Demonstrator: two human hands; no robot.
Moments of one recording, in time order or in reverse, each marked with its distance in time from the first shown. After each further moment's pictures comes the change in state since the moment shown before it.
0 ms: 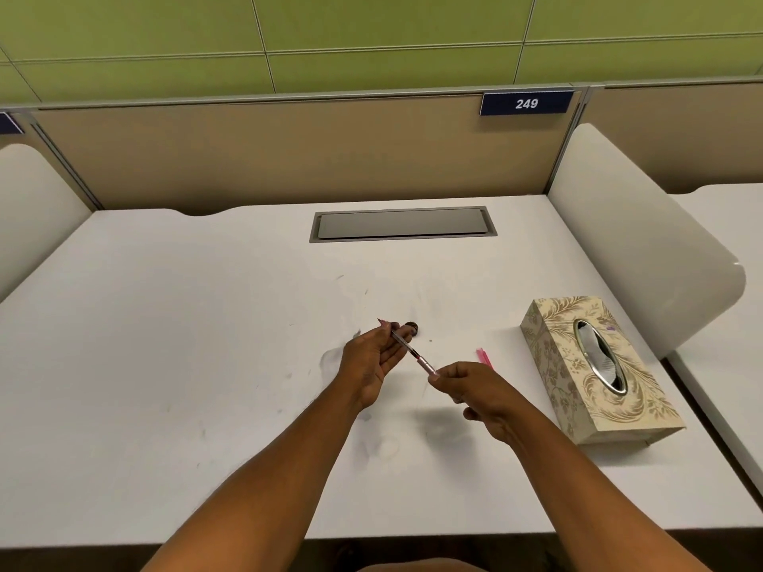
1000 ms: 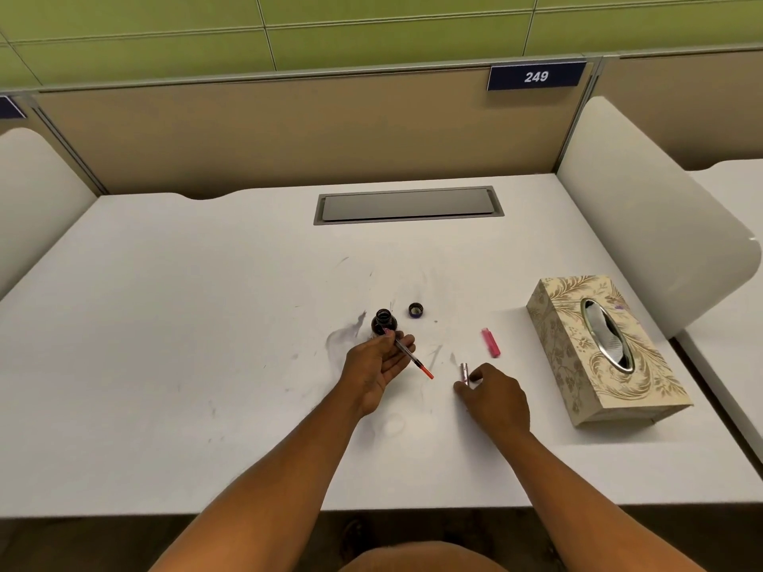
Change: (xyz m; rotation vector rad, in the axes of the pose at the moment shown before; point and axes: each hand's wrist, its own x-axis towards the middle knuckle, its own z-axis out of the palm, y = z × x) left_hand -0.014 -0.027 -0.024 0.001 0.041 -0.099; right_hand 0.027 0.075 0.009 -0.568 0.516 -0.082
